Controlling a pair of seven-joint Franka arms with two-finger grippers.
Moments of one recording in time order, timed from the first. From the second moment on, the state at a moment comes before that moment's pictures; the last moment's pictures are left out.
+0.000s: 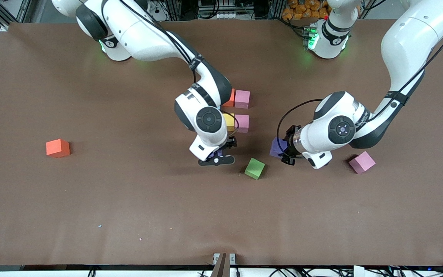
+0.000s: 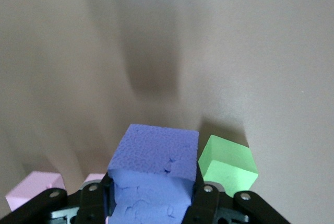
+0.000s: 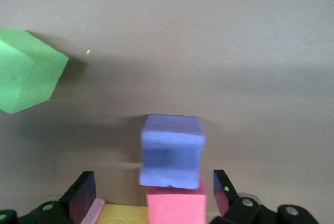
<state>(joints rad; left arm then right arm) 0.37 0.76 -0.99 -1.66 0.41 2.05 -2.13 0.68 0.90 0.00 -1.06 0.08 1.90 0.57</state>
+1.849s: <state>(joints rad) -0.23 0.84 -0.62 -1.47 0.40 2.27 -2.52 0.08 0.31 -0.04 -1.39 -0.01 1.65 -0.09</state>
